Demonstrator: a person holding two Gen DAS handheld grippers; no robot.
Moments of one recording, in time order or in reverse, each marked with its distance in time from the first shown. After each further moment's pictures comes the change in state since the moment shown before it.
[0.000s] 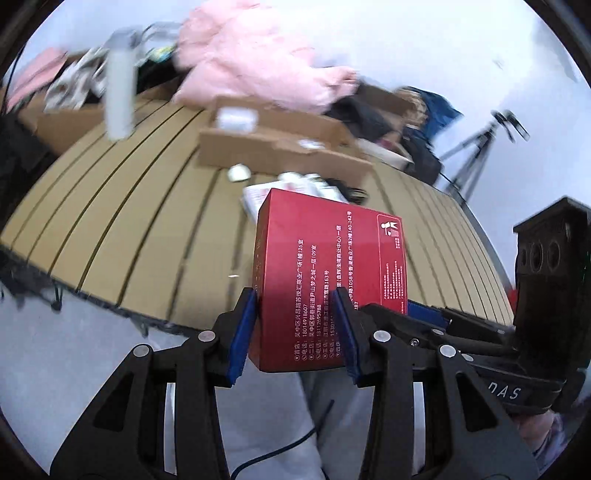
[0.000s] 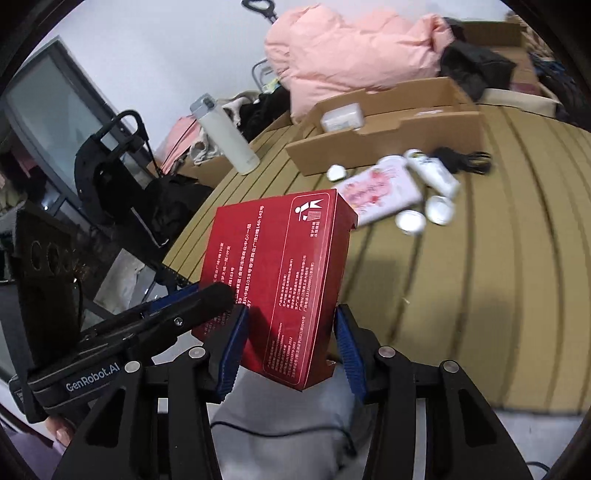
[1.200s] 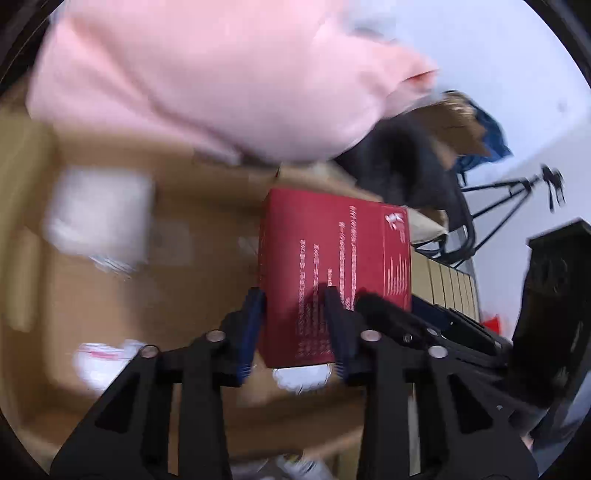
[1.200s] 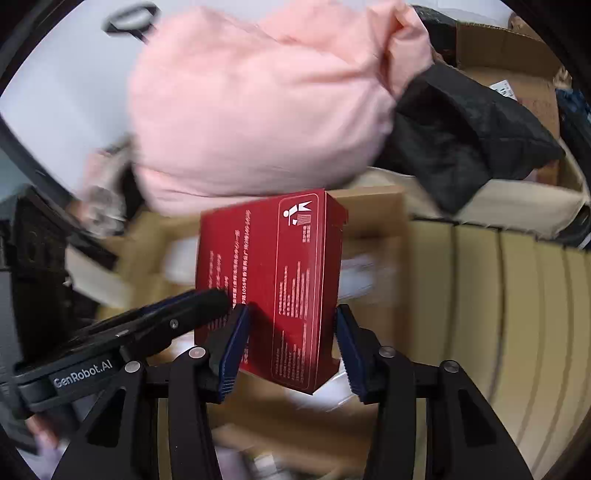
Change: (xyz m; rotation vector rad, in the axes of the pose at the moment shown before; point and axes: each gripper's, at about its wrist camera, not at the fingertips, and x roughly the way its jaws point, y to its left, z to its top) left arm 0.342 0.038 0.278 -0.256 0.289 -0.127; right arm 0.148 -0.191 0.322 0.076 0.108 -0.240
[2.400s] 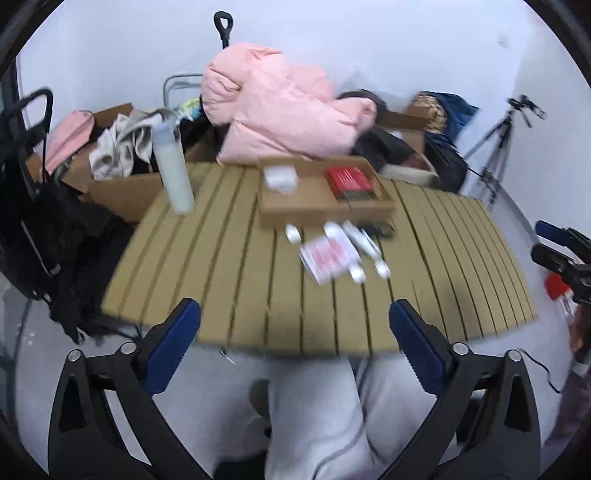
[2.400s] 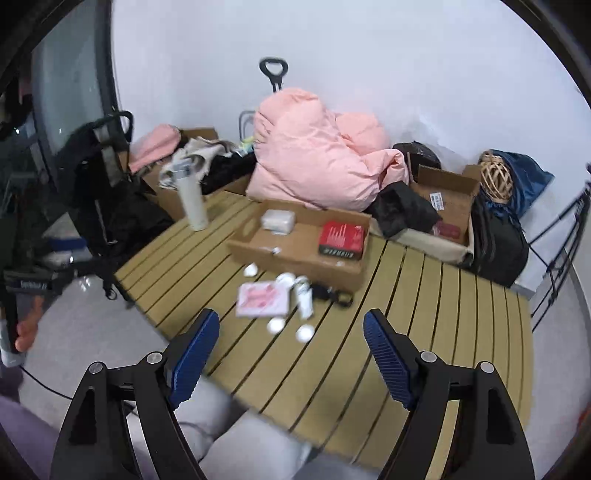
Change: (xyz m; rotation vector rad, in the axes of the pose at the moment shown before) left arm -0.372 -0.027 -0.347 0.318 -0.297 0.360; right arm -0.346 0.105 -0.283 -0.356 -0.297 -0.082
